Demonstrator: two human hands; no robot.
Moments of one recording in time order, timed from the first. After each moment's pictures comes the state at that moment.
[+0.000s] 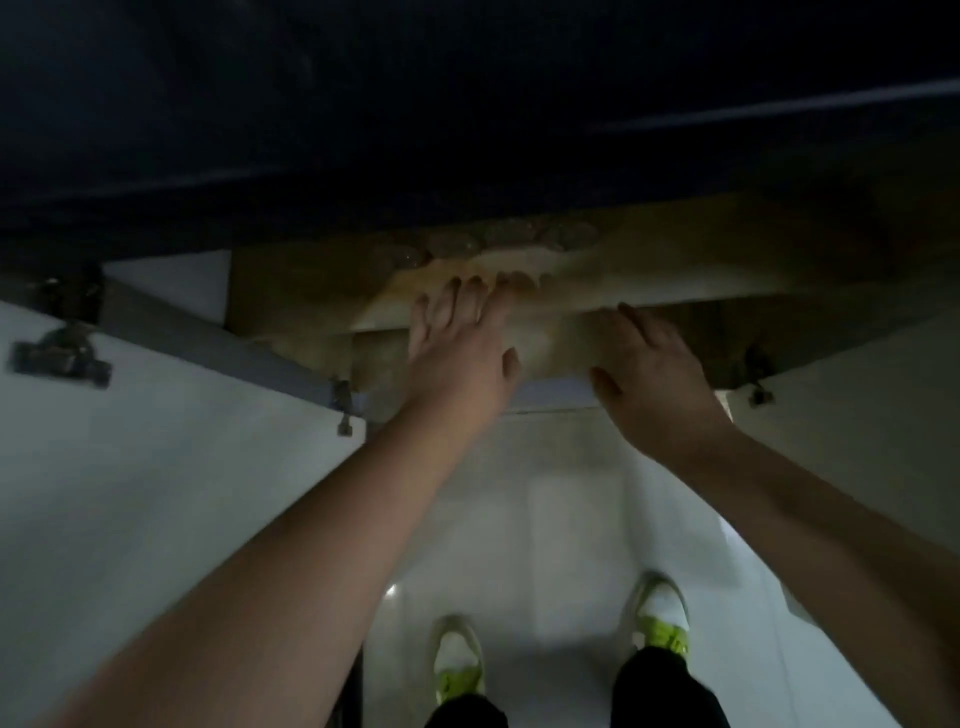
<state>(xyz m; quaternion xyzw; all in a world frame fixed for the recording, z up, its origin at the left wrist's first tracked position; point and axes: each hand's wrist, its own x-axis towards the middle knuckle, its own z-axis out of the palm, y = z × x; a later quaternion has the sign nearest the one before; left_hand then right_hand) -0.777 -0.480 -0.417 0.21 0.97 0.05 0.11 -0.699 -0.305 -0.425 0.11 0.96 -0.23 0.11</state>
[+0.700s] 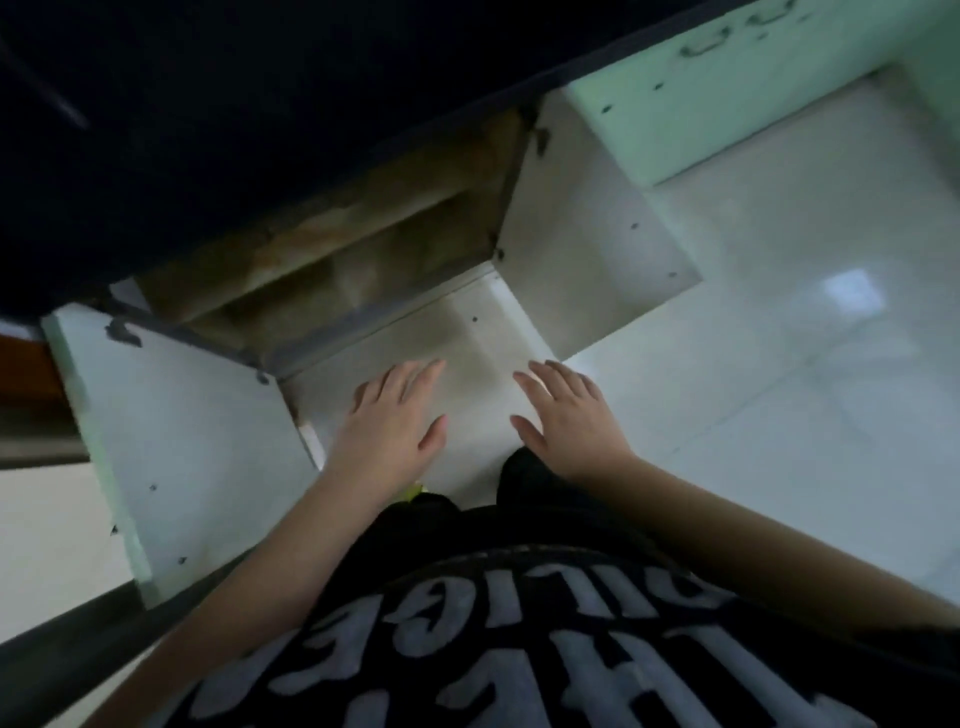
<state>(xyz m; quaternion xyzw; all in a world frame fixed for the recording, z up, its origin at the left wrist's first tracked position) -0.487 -0.555 -0.095 0.43 0.86 0.09 0.27 -0.336 -0.385 -0.121 0.23 0.95 -0.14 0.17</state>
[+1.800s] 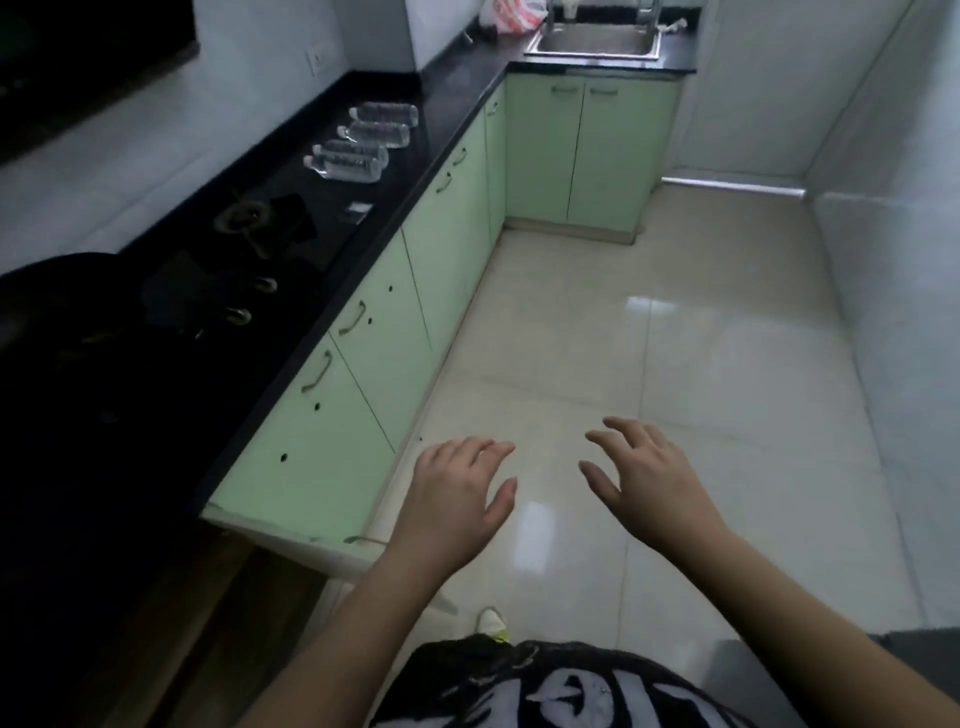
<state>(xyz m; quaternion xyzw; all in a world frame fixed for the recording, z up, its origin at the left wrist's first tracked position) -0.308 -0.085 0.003 0.77 0.61 0.14 0.09 -0.077 -0.051 -0.008 0.61 0.78 -0.10 -0.09</state>
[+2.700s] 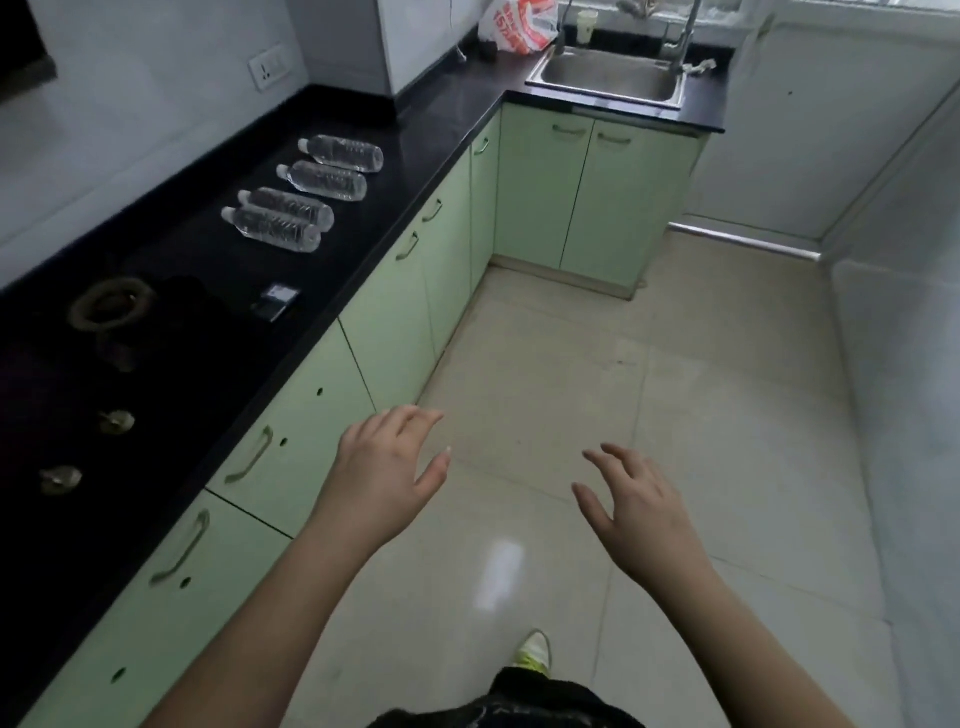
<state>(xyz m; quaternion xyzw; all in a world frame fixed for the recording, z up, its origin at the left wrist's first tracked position) -0.307 0.310 0.019 0.73 0.67 0.13 0.07 -0.029 0.318 -0.015 0.64 0.75 -0.14 -0.12</state>
